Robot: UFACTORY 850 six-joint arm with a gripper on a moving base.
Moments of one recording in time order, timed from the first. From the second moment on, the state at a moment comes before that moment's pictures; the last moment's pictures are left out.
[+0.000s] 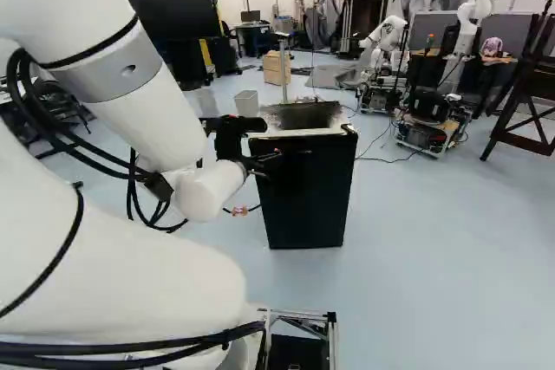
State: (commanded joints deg) arm 0.0 16.0 -5.0 0.0 50.0 0.0
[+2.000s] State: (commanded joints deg) arm 18.7 1.4 -10.7 27.0 63.1 0.0
